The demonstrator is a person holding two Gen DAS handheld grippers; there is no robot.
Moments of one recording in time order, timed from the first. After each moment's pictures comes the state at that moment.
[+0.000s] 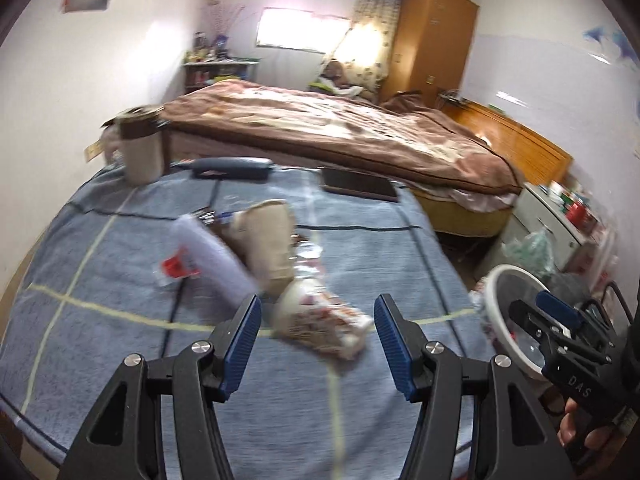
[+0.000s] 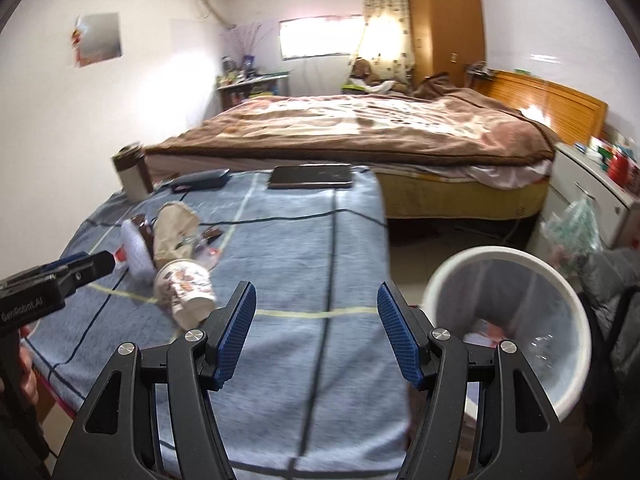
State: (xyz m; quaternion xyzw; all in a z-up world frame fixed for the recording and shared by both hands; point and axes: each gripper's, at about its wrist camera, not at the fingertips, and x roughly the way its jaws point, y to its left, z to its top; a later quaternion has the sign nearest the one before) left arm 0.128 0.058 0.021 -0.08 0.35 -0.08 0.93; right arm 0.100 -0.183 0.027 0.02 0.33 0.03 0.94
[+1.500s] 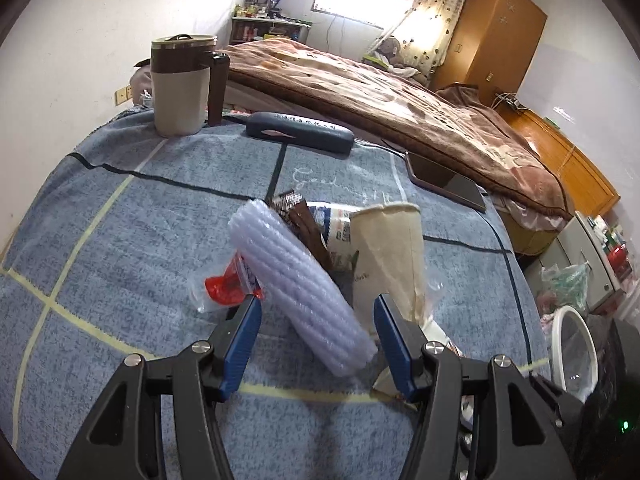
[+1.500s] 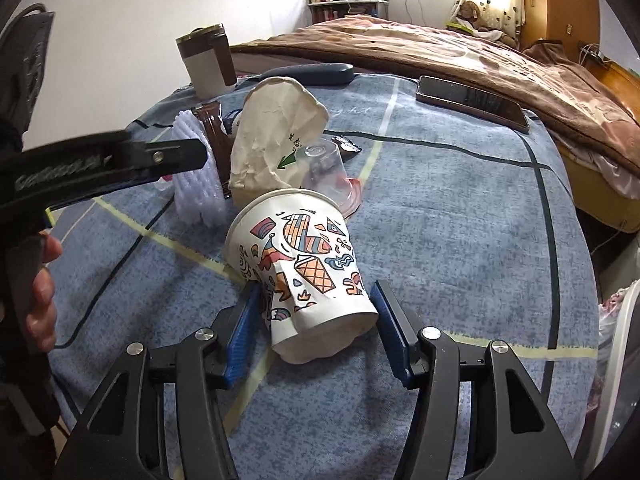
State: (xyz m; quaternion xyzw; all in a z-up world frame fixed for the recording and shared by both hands) left arm 0.216 0.112 -0.028 -0.13 0.41 -0.02 0.90; right arm 0.172 -0.078 -0.040 -0.03 0.45 0.19 0.87
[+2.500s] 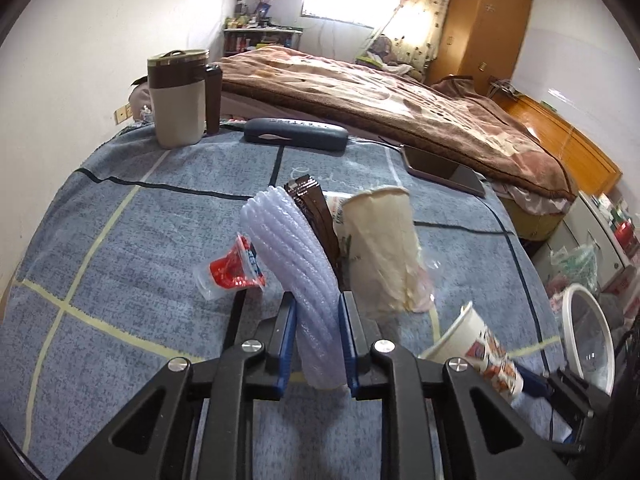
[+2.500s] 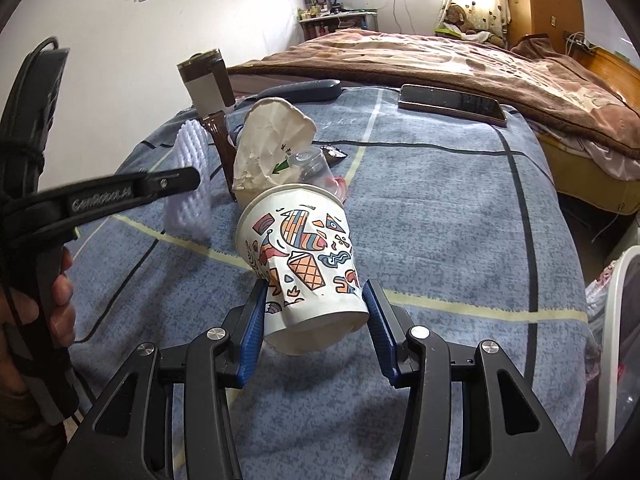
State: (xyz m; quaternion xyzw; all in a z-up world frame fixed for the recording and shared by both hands) left arm 0.197 0.102 -0.025 -0.08 0.40 -0.02 0.91; right arm 0.152 -0.098 -0.032 0.01 0.42 0.19 0.89
